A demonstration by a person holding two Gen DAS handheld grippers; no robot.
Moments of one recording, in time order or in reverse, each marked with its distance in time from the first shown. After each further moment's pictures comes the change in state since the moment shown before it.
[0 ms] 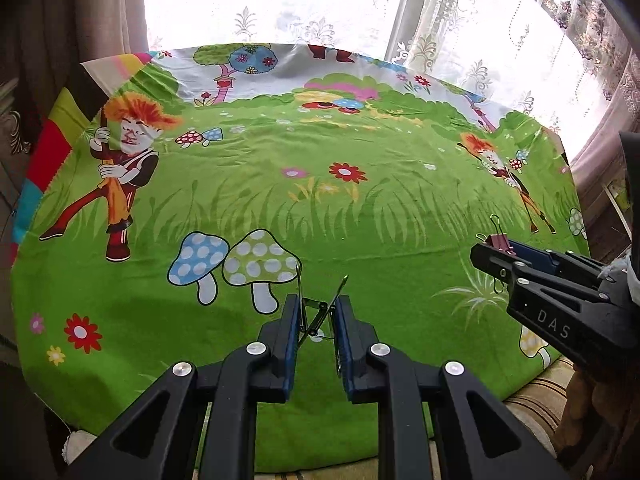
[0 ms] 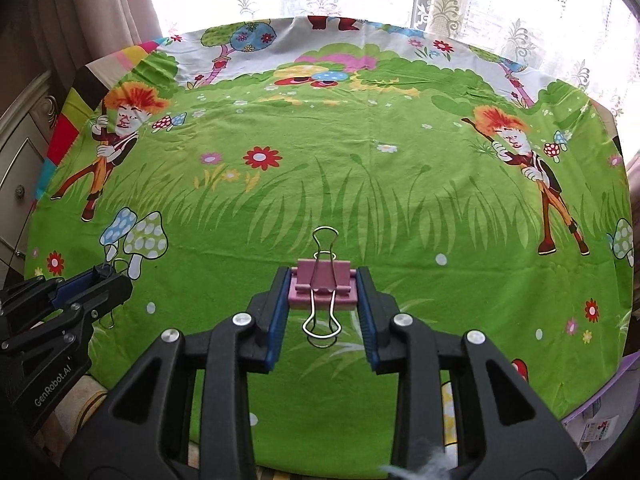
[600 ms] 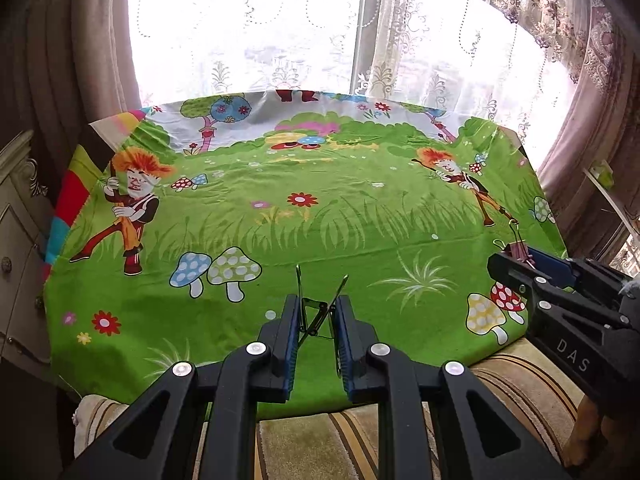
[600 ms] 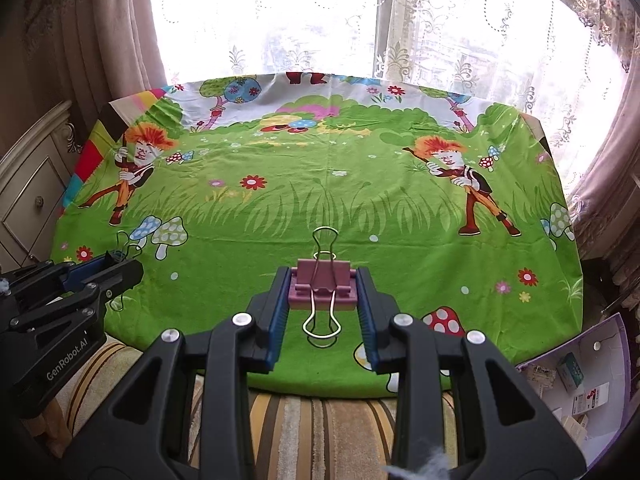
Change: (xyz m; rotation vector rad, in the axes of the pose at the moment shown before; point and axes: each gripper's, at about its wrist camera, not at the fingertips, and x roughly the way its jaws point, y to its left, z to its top) left arm -0.068 -0.053 -0.024 0.102 -0.127 0.011; right arm -0.098 -0.016 -0.049 0.029 -0.167 -0.052
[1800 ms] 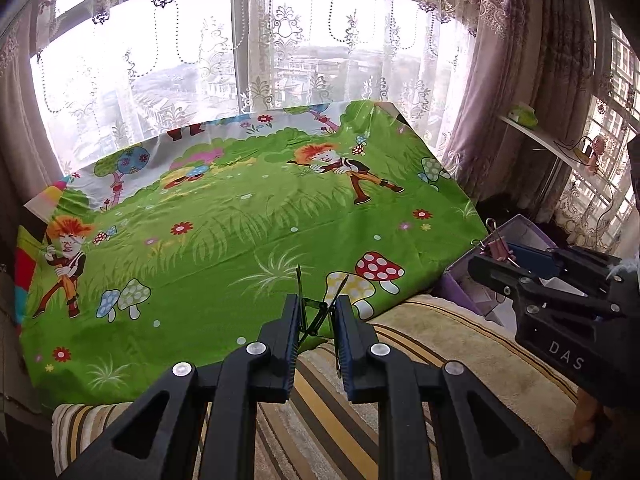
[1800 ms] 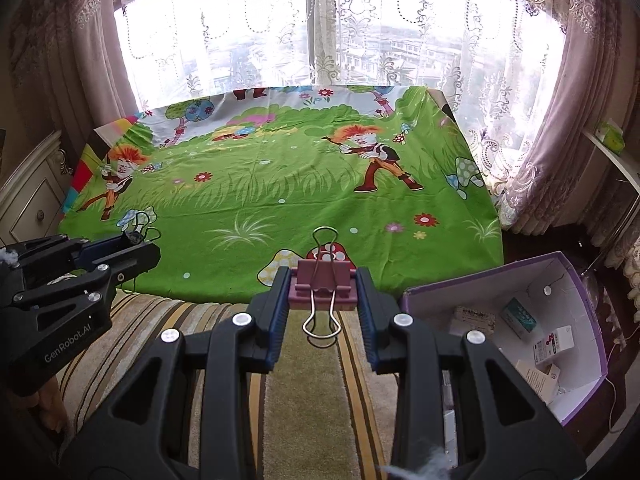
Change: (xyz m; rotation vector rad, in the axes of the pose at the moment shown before) left arm -0.052 -0.128 -0.023 0.265 -0.032 -0.162; right arm -0.095 -0.097 -0.067 0.121 -0.032 -0.069
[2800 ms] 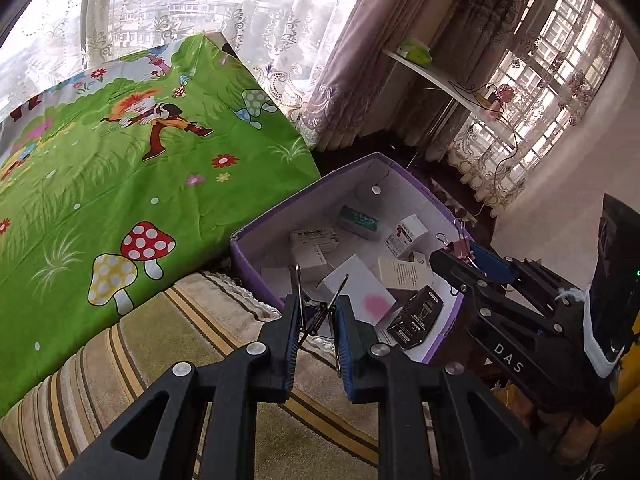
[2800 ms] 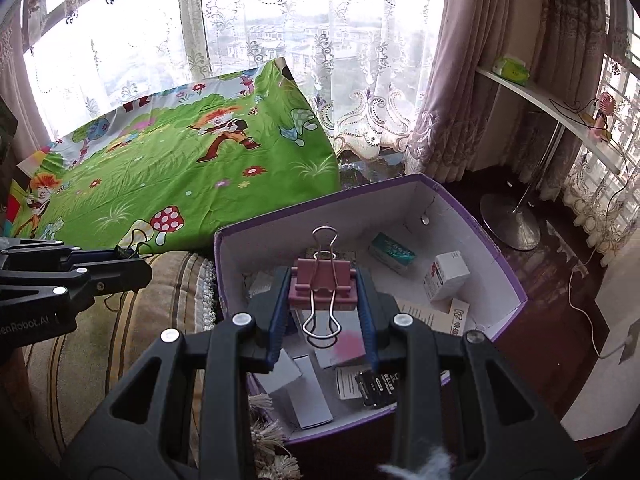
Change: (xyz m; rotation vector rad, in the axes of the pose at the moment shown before) left arm 0.052 -0.156 0.018 0.069 0.252 -0.447; right arm -0.046 -0.154 -0.068 0.219 0.041 -0.262
